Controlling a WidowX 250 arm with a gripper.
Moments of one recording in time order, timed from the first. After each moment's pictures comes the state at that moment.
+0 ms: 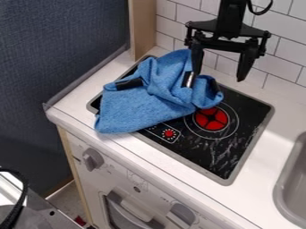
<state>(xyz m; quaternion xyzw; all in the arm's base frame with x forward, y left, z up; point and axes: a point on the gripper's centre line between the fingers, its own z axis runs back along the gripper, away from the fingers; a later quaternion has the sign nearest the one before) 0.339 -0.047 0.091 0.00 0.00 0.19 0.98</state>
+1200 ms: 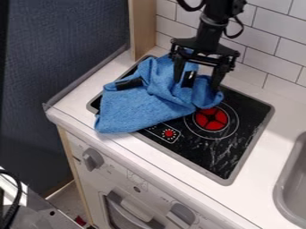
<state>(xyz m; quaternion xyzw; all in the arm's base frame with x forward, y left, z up) 0.368 0.018 0.032 0.06 0.00 0.25 0.97</state>
